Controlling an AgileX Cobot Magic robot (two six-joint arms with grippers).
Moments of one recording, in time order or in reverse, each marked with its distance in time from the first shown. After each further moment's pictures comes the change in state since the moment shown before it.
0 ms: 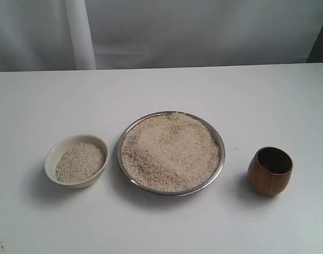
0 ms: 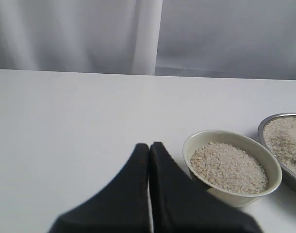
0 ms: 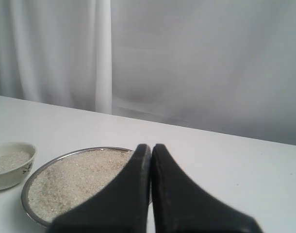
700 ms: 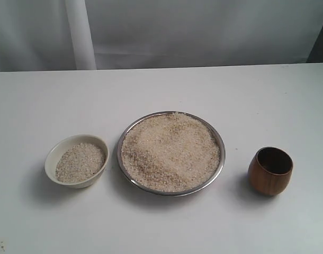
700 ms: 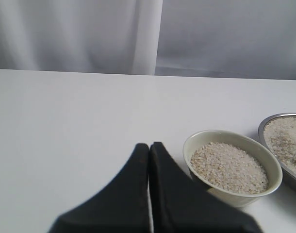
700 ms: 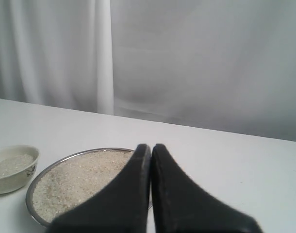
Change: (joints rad) left arm 0.000 0.000 0.000 0.000 0.000 0.000; right arm 0.000 0.000 0.000 0.034 0.000 0.000
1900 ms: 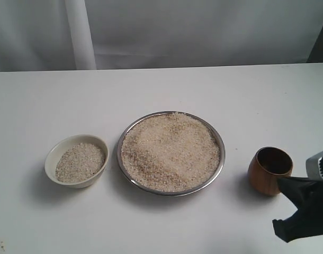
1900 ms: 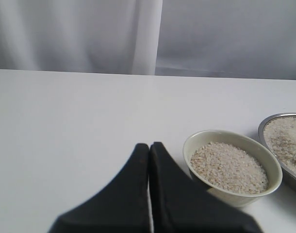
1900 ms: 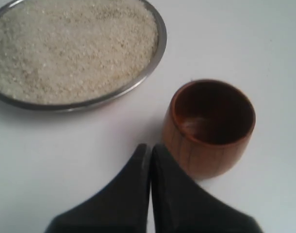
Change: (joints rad) left arm 0.000 0.000 0.000 0.000 0.000 0.000; right arm 0.000 0.924 -0.179 -0.076 -0.096 0.035
